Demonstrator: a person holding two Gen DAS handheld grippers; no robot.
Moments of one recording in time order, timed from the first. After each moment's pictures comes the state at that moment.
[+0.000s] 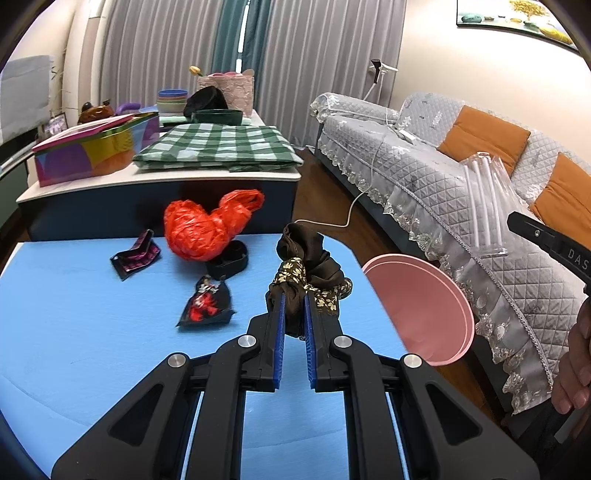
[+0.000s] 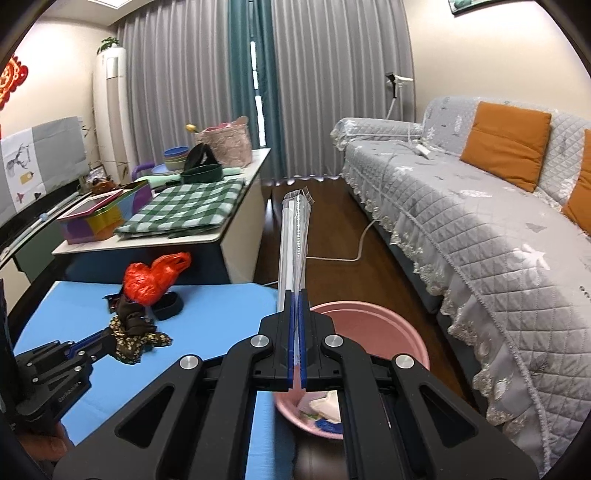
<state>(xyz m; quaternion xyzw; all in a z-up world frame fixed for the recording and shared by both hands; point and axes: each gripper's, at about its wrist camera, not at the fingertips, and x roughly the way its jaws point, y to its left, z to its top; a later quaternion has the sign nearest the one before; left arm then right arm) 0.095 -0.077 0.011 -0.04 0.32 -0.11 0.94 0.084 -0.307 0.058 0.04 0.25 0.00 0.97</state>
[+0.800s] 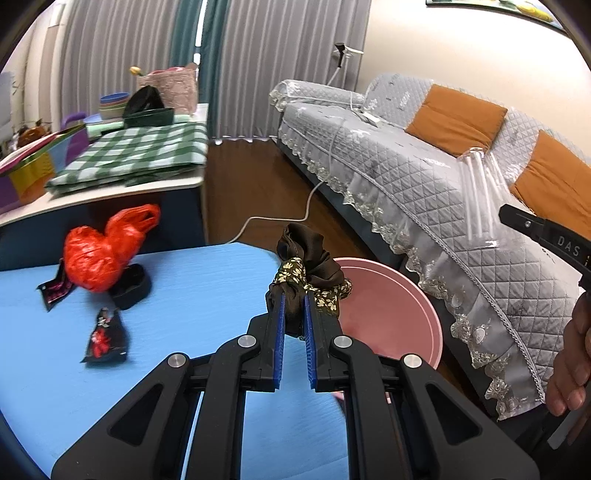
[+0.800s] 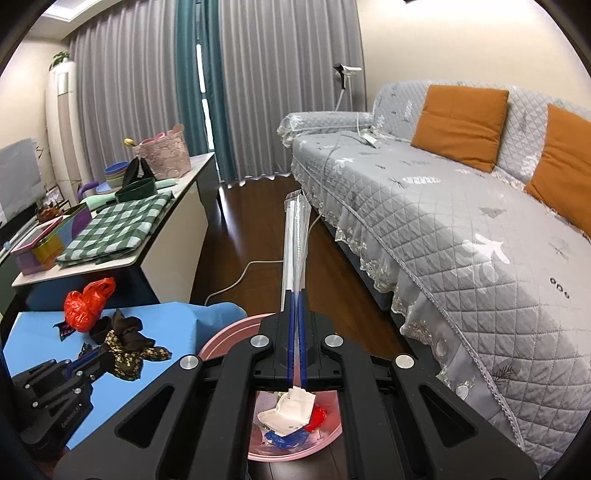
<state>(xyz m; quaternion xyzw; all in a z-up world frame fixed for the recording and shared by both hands) 0.138 -0.180 0.006 -0.02 0.33 -0.16 0.93 0.114 -0.397 0.053 0.07 0.26 -0.08 0.96</state>
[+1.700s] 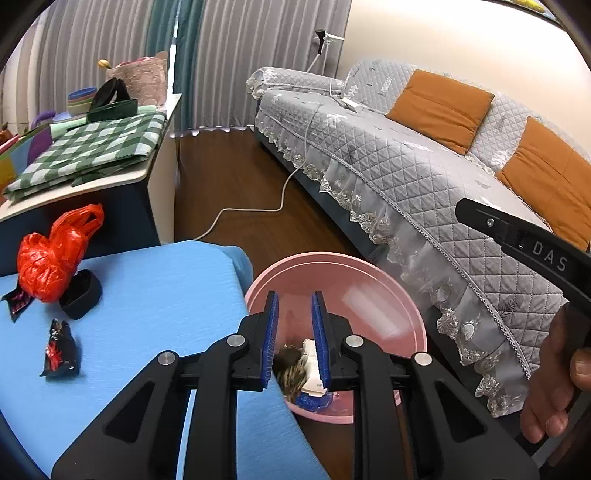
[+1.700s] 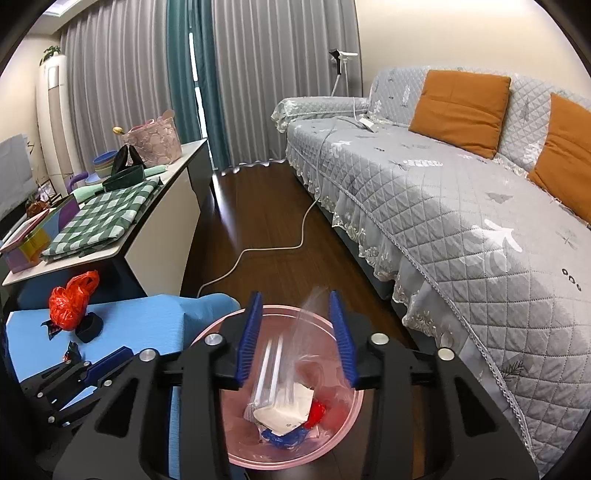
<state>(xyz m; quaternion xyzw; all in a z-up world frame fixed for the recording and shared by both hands) 0.158 -0.216 -0.007 -0.01 0.35 -0.20 0.92 0.137 -0.398 0.035 0.07 0.28 -0.08 0.95</state>
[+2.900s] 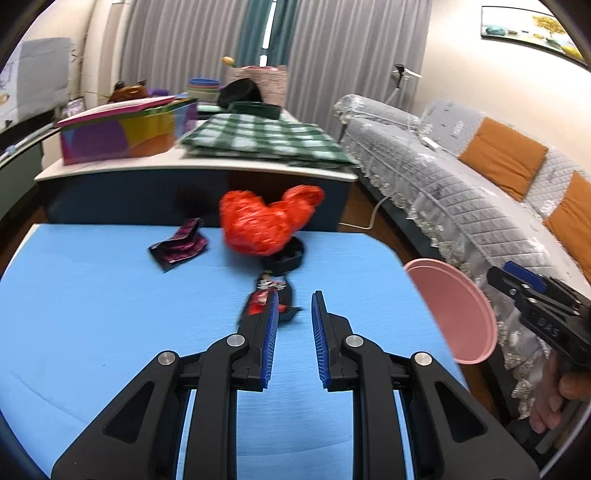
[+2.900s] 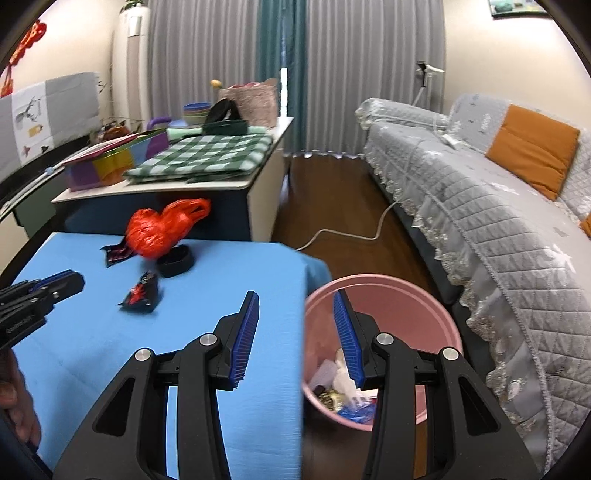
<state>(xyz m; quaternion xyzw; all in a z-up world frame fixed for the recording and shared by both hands) 0.103 -0.006 -0.006 -0.07 0.33 -0.07 0.94 0.107 -0.247 0.009 -0.01 0.30 0.04 0.95</state>
